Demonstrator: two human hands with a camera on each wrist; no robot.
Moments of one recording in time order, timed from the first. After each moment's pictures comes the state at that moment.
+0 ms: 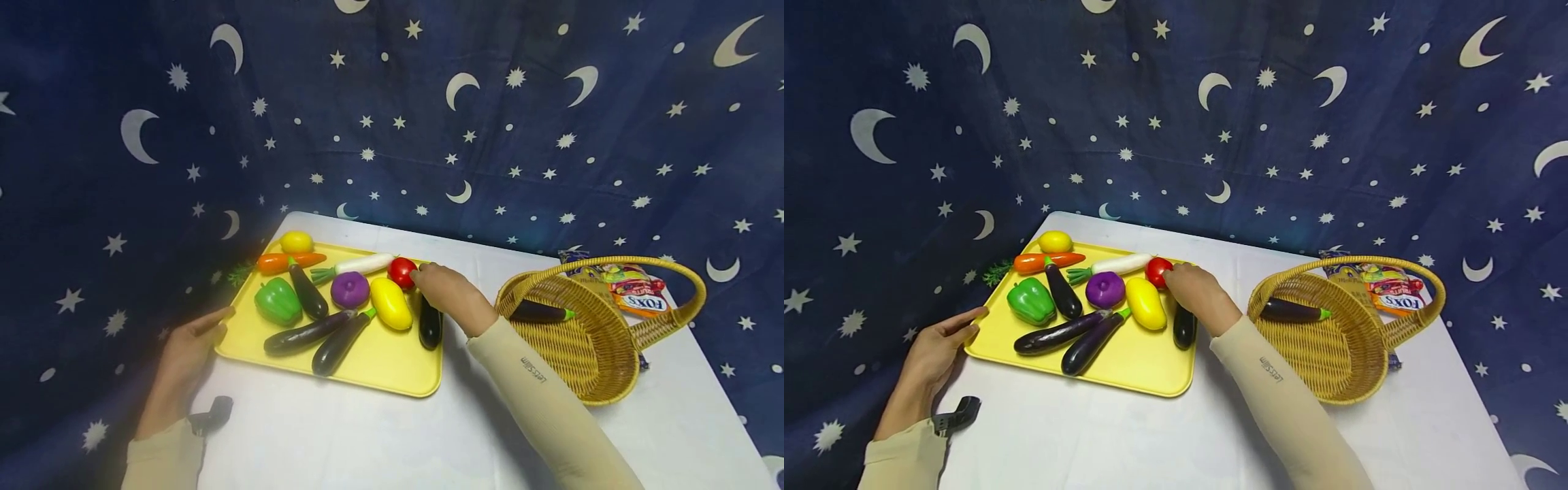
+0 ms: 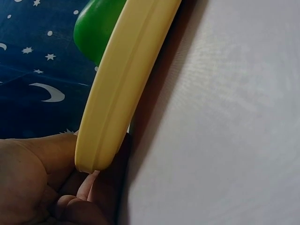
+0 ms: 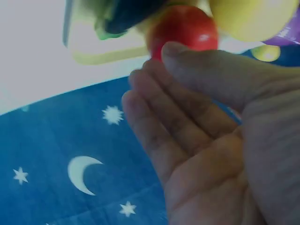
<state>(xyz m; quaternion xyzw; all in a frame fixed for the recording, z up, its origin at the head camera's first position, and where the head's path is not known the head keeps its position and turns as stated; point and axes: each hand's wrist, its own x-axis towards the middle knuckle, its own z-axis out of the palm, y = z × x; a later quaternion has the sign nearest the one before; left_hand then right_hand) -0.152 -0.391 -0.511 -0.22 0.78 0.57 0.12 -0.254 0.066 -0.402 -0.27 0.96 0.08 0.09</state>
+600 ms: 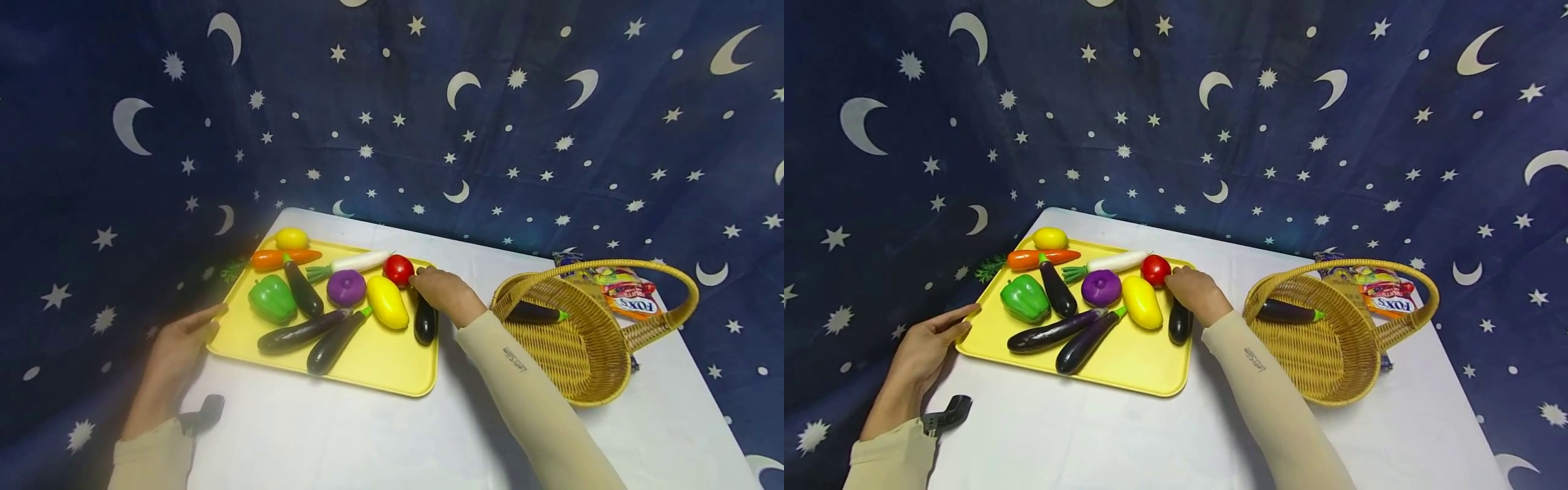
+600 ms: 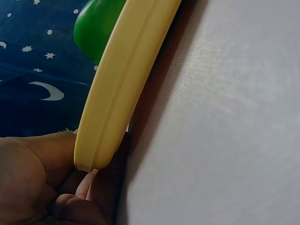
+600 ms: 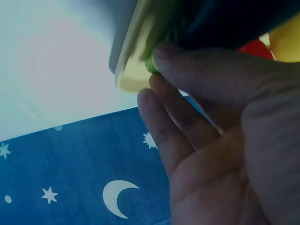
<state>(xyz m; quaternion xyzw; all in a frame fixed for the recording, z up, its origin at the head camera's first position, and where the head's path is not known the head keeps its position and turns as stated) -0.156 -0.395 -0.516 -0.23 0.80 0.54 0.13 -0.273 0.072 -0.424 -0.28 0.94 0.11 0.14</state>
